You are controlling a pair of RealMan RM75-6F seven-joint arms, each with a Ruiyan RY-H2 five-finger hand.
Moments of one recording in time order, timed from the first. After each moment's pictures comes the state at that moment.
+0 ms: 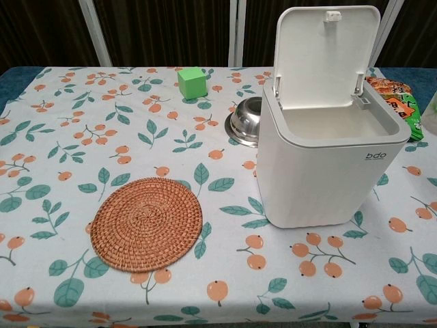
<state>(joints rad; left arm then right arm) -0.10 -1.18 -0.01 -1.53 1.58 1.51 0.05 0.32 -1.12 0.06 -1.77 -1.49 1.32 -0.29</state>
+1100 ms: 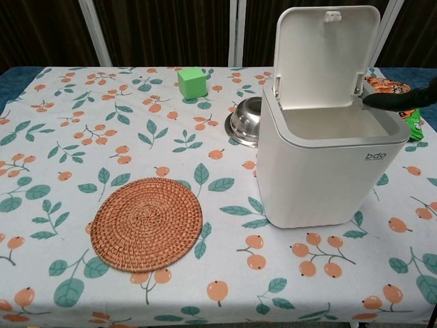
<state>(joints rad) -0.09 -1.19 0.00 -1.50 1.56 1.52 0.02 0.44 -1.18 0.08 -1.91 -1.81 1.30 -0.29</state>
